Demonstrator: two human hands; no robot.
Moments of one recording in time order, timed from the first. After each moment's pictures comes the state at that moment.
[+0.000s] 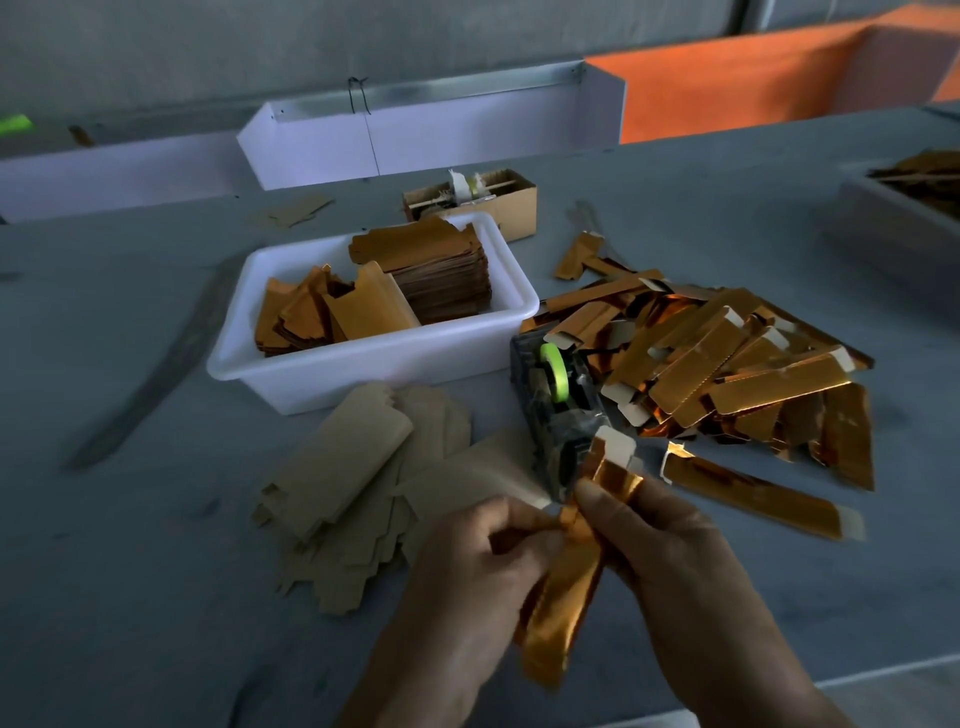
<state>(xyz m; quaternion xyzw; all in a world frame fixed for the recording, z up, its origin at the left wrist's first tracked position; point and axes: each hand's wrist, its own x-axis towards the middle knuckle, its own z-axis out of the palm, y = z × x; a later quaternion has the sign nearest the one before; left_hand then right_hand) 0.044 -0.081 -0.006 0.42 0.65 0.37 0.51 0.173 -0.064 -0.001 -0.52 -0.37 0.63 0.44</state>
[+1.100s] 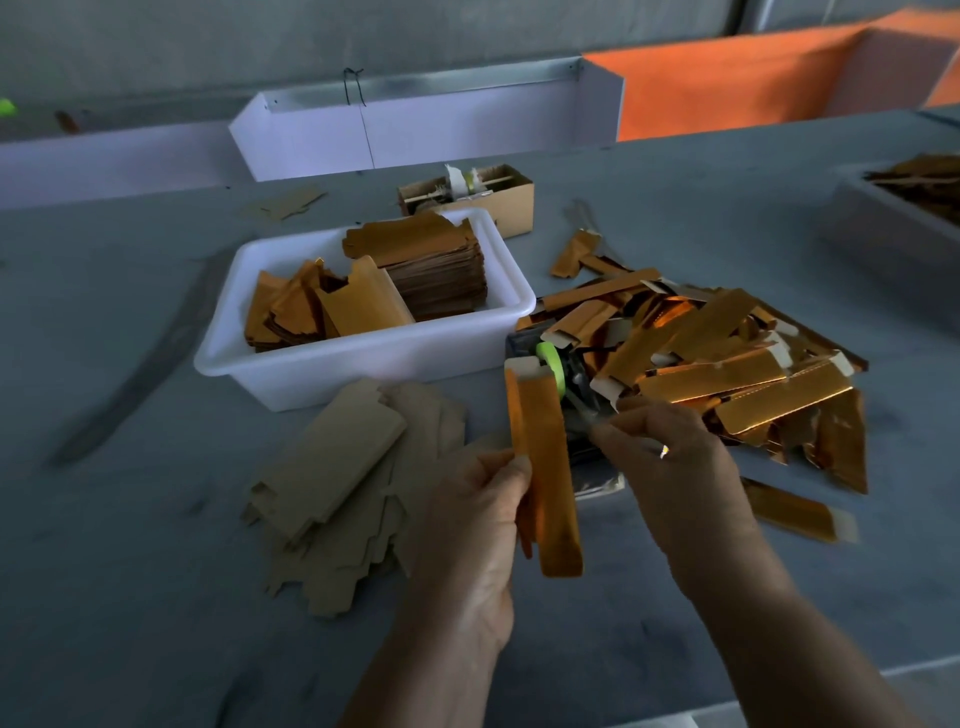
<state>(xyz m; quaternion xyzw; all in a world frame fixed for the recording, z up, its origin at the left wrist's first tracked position) 0.057 -0.048 -0.021 0.28 0.58 0.55 0.53 0.185 -0.010 -0.013 -0.61 -0.57 0.36 0.41</state>
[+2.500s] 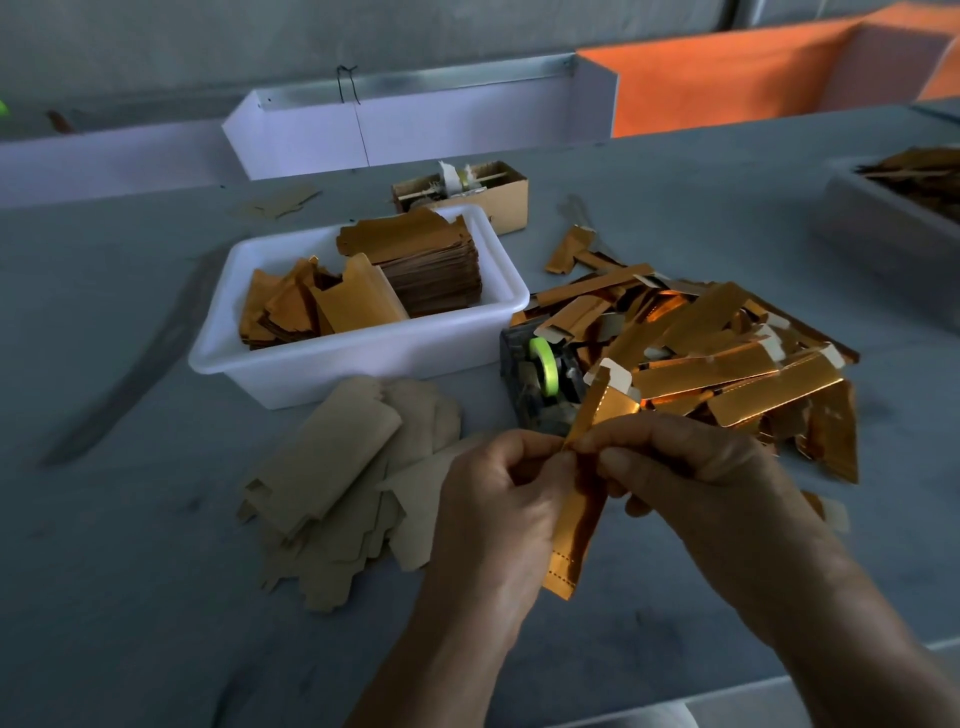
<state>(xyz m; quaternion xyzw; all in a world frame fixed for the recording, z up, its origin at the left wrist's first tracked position) 0.066 -0.058 0.007 0.46 0.61 0.49 0.43 0.205 -0.041 0.021 -0.48 -0.65 0.45 0.38</state>
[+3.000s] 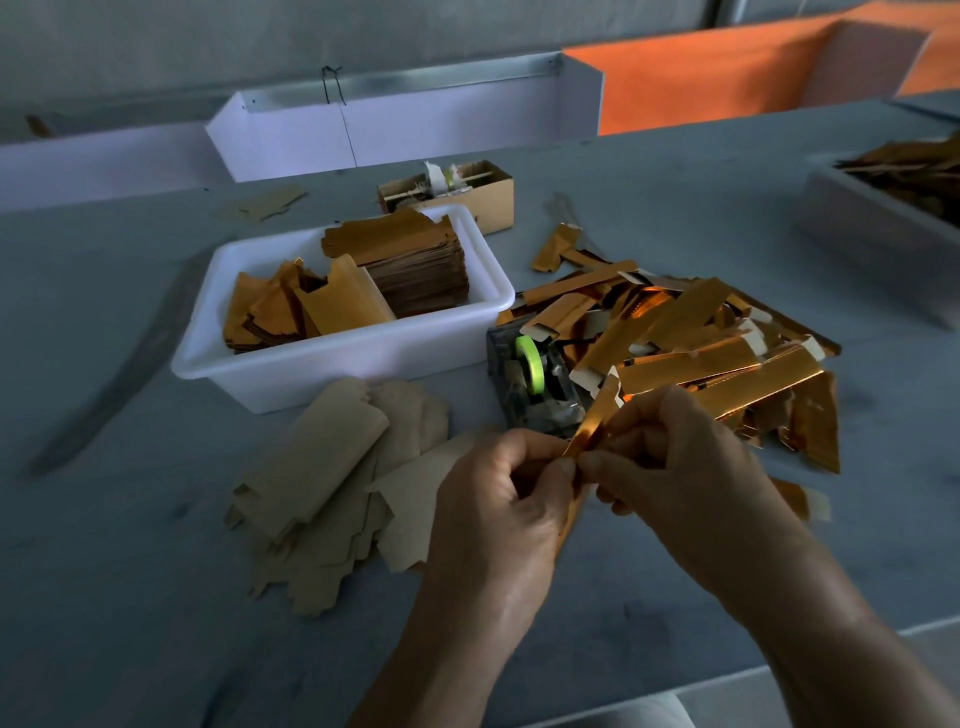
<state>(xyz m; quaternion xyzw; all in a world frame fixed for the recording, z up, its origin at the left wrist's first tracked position) 0.071 -0.065 0.013 0.52 0.60 0.46 0.39 0.202 -0.034 0.015 -0.57 -0.64 0.36 0.37</state>
